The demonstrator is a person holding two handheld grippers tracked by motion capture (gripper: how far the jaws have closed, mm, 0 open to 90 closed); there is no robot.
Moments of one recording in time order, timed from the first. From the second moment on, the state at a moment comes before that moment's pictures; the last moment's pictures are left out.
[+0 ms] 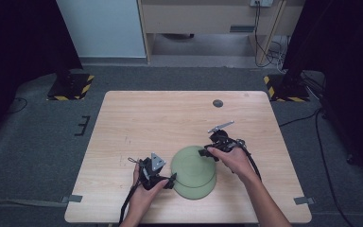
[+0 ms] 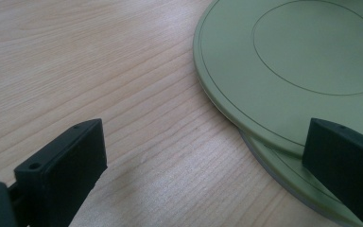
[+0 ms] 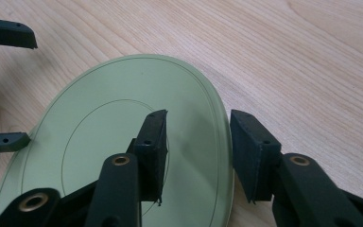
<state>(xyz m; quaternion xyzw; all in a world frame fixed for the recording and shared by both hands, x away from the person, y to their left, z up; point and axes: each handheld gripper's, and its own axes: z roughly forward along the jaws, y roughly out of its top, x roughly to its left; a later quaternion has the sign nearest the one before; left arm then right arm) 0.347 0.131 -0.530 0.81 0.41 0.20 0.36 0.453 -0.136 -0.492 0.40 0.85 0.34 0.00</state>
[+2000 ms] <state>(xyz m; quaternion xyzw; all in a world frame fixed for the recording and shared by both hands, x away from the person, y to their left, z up) 0.363 0.194 -0.513 0.76 0.47 0.22 0.38 0.450 -0.138 -0.470 0.37 0.87 0.33 0.07</state>
